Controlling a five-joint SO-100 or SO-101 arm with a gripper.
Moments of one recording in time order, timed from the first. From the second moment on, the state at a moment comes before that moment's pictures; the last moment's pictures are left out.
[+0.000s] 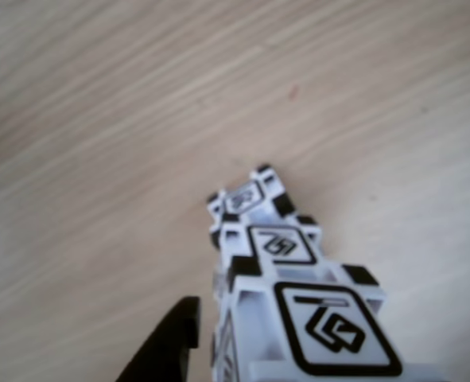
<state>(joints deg) 12.4 84.1 68.4 103.1 6.2</state>
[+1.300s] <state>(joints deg) -3.6 84.1 68.6 103.1 3.5</state>
